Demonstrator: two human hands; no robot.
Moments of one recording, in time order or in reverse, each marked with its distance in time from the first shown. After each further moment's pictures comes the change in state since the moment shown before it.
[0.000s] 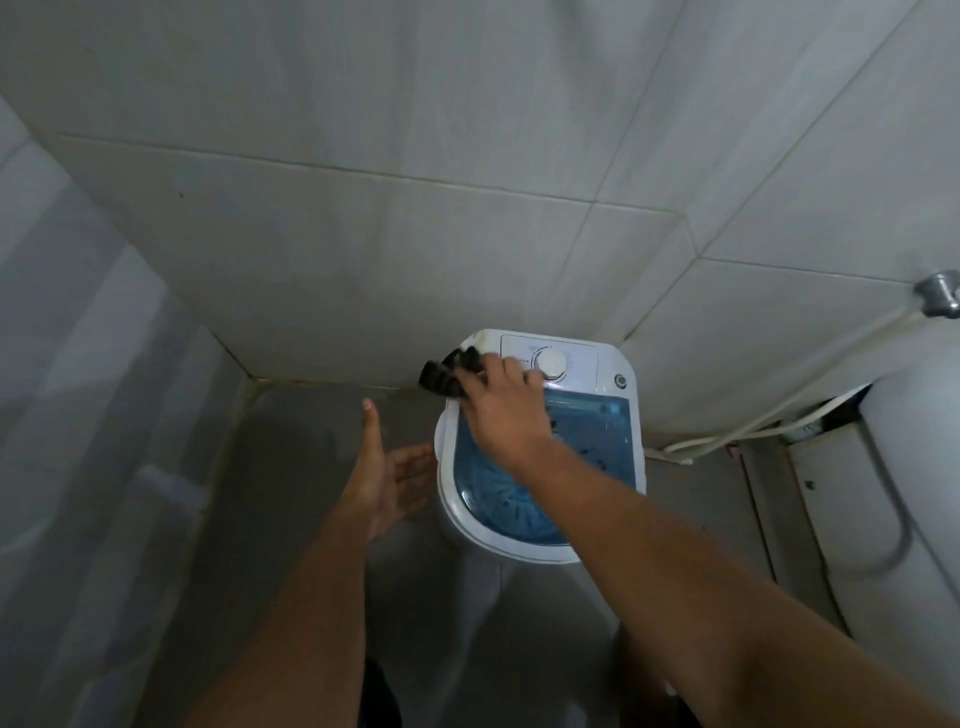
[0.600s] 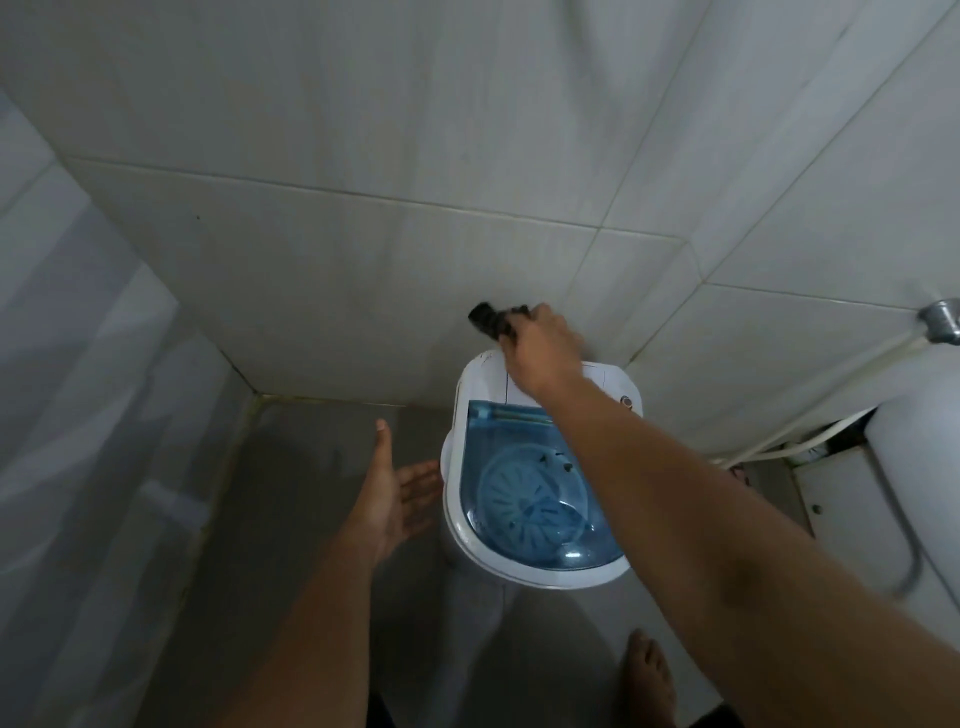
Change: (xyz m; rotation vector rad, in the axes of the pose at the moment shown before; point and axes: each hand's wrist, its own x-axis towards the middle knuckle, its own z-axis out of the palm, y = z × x) left_hand 0.001 0.001 -0.001 0.023 0.013 -0.004; right_hand 0.080 0.046 -0.035 0.126 -0.001 0.232
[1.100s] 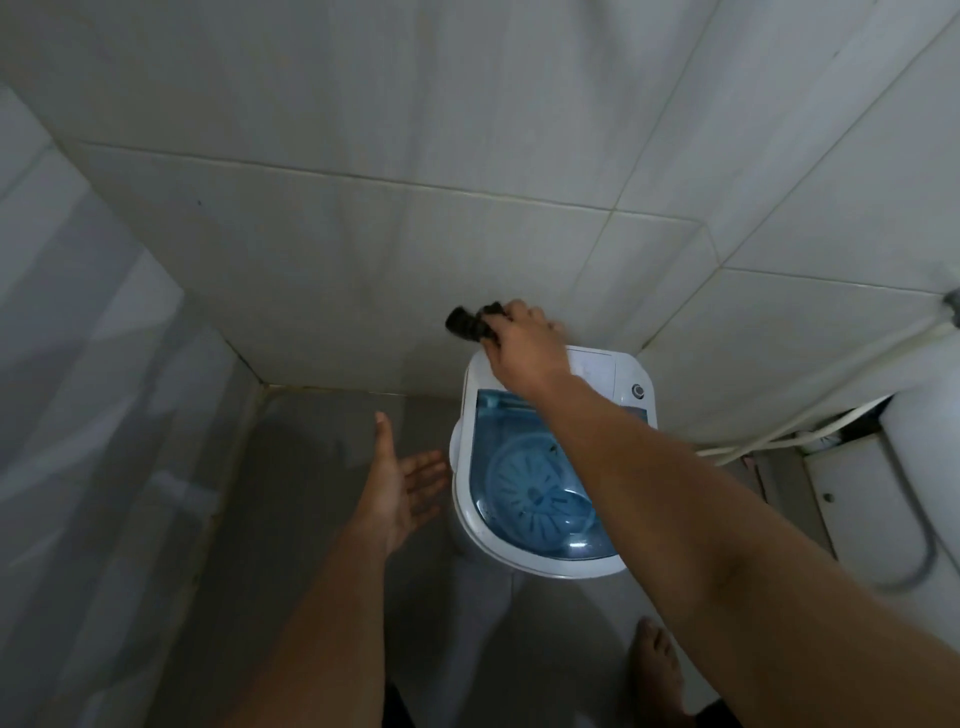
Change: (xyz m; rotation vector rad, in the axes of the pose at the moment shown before) left_hand 0.001 -0.002 -0.002 -0.071 0.041 0.020; right_hand -0.003 -0.015 0.020 -0.011 0.052 -0.159
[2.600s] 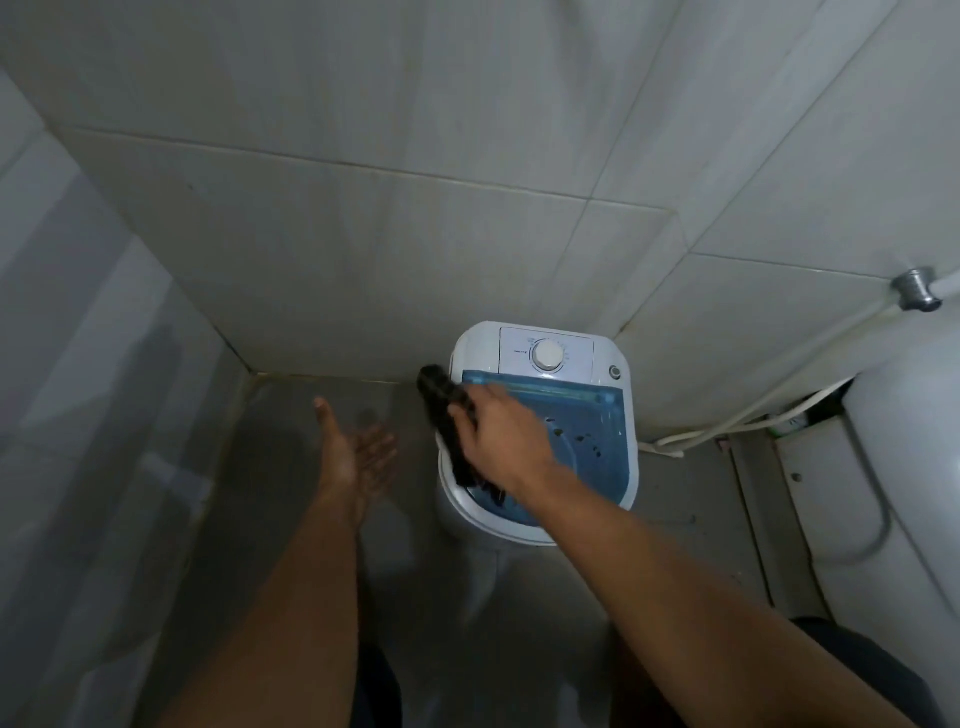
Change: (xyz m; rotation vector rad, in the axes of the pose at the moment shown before) left_hand -0.006 0.007 -0.023 -0.166 0.156 0.091; right_hand -0.130 -0.049 -0.026 0.309 -0.168 0.089
